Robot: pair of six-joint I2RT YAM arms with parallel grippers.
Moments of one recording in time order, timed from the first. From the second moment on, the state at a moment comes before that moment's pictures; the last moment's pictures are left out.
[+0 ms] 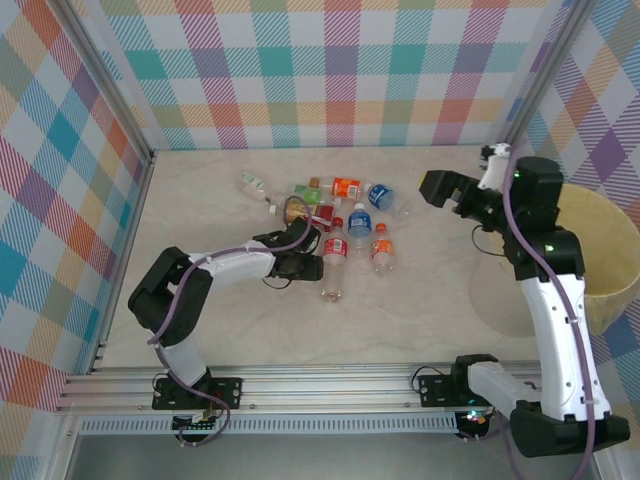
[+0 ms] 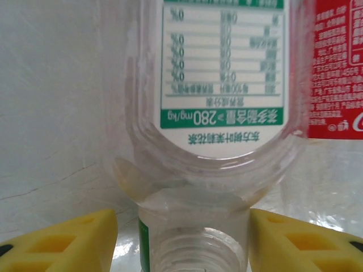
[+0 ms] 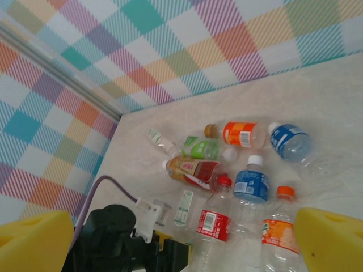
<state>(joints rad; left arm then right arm) -0.69 1.75 1.04 -0.42 -0.05 -0.56 0.12 1.03 1.36 -0.74 -0.45 0.44</state>
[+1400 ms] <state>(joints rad) -0.72 1.39 1.06 -0.37 0.12 -0.45 0.37 1.26 1.19 -0.41 -0.45 0.71</state>
